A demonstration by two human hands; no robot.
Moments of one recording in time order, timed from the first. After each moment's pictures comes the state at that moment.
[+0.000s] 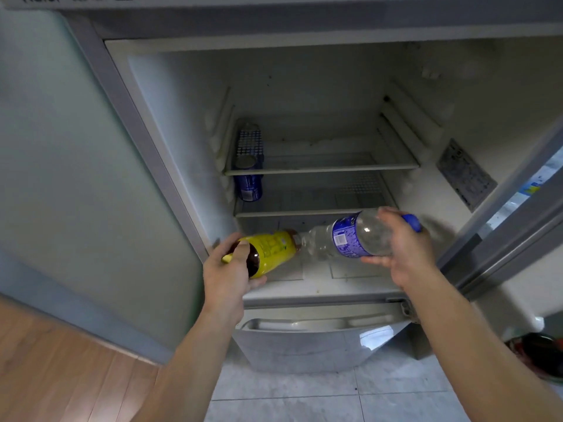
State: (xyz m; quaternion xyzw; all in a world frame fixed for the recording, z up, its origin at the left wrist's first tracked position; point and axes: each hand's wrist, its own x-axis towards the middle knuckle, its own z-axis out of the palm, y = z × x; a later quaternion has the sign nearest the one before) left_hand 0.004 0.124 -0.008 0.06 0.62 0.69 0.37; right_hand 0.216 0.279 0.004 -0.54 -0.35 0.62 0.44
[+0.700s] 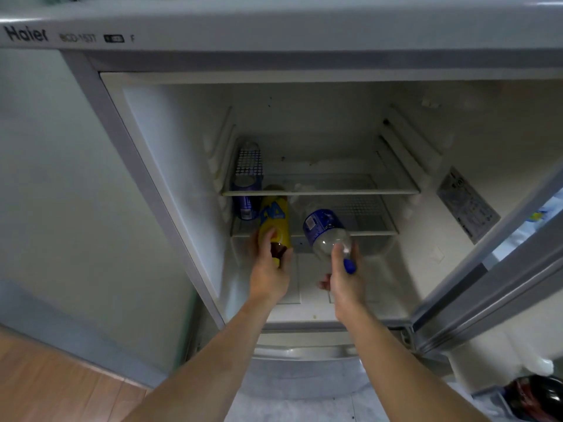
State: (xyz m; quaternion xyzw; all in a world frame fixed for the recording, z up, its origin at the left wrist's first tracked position) left_hand 0.011 0.219 -0.074 0.39 0.74 0.51 0.20; right_hand 0.147 0.270 -0.067 -0.54 -0.41 0.61 0.40
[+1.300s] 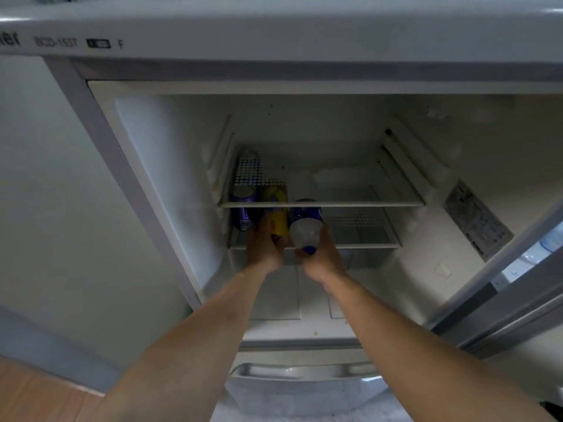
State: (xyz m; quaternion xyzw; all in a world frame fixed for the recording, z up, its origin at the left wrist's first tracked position) left_hand -0.042 0.289 -0.060 0.43 0.82 0.34 0.20; right_hand 0.090 0.333 -0.061 -0.53 -0.67 0.47 0.24
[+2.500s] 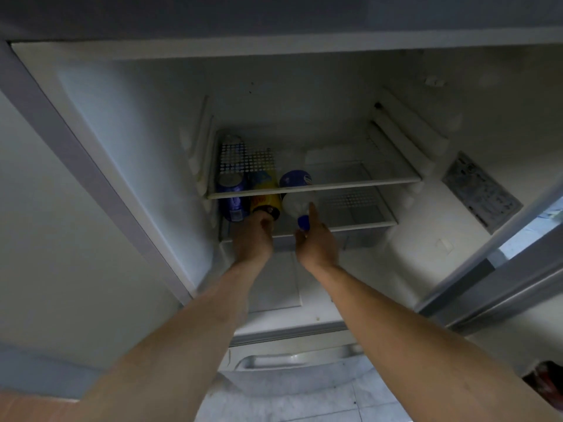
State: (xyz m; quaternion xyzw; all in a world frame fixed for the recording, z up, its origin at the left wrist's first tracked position) left_hand -0.053 0.290 -0.061 0.47 0.81 0.33 0.10; right_hand 0.075 0.339 -0.085 -0.57 -0.74 0.28 0.24
